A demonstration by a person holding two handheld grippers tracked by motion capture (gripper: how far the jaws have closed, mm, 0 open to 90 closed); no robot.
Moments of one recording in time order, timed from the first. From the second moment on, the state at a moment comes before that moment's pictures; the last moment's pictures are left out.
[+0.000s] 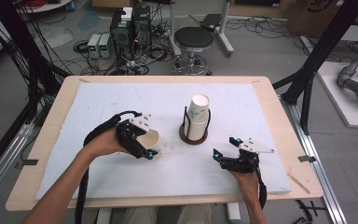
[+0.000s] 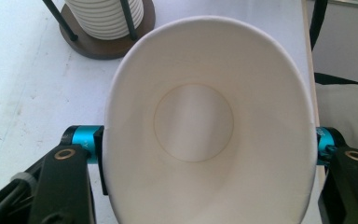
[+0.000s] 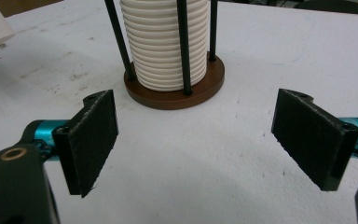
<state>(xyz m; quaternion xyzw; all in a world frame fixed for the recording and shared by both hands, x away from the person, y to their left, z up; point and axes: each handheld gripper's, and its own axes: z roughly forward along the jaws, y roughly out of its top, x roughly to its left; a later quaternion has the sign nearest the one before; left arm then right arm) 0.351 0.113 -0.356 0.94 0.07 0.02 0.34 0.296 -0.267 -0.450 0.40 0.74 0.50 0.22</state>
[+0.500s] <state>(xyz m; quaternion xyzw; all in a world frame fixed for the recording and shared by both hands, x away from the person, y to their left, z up) 0.351 0.114 -0.356 0.94 0.08 0.03 0.34 0.294 -0.267 -0.451 0.40 0.74 0.50 0.22</state>
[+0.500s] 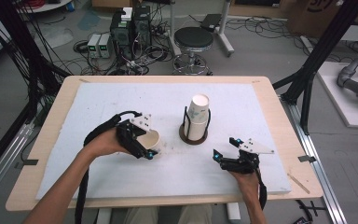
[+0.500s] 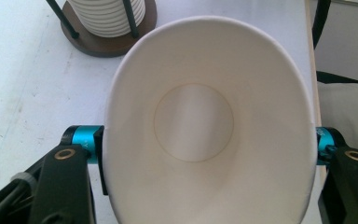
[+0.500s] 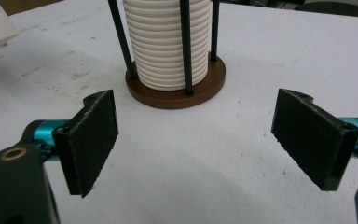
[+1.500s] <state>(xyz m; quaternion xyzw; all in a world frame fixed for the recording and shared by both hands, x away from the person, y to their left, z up) 0.367 0.083 -0.374 0.96 0.10 0.02 0.27 0.295 -0.267 -0.451 0.40 0.74 0.50 0.22</state>
